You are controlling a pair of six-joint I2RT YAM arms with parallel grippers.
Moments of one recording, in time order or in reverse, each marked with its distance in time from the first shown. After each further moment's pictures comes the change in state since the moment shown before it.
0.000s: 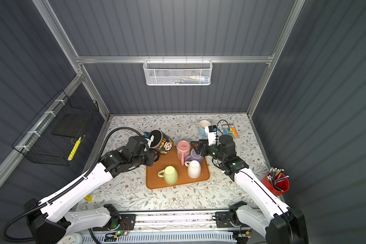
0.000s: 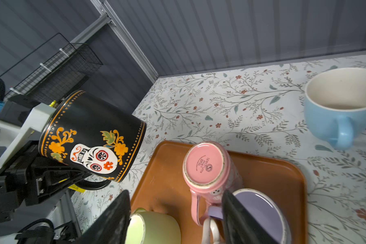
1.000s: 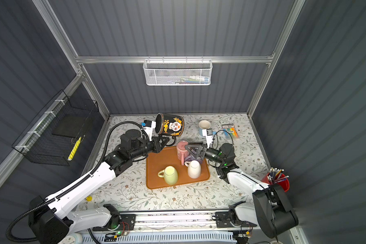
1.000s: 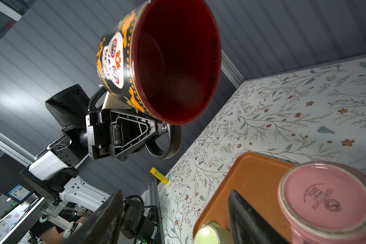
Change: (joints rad) left arm 0.082 0.041 -0.098 0.669 0.383 -0.248; right arm -0.024 0.228 -0.204 0.890 -0.411 0.470
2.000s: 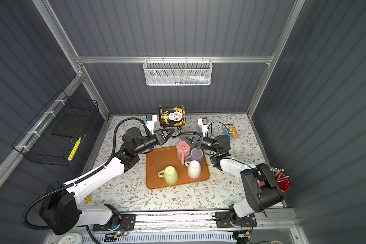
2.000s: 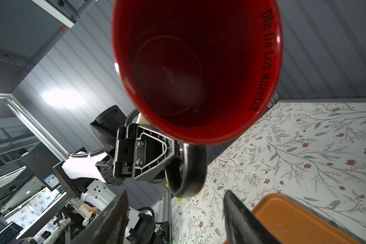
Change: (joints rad) left arm 0.045 0.133 -0.054 0.483 0.170 -0.204; right arm 0.017 0.250 0.214 0.269 -0.075 0.151
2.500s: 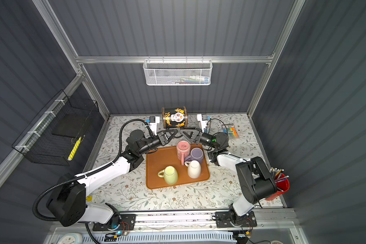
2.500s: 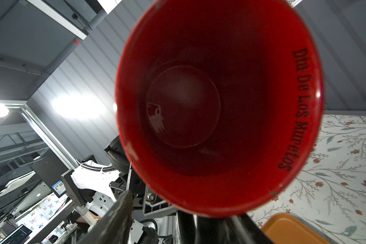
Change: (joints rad) left arm 0.000 0.097 -0.046 0.200 0.033 -0.079; right arm 0.002 0.093 0.090 0.105 0.013 0.095
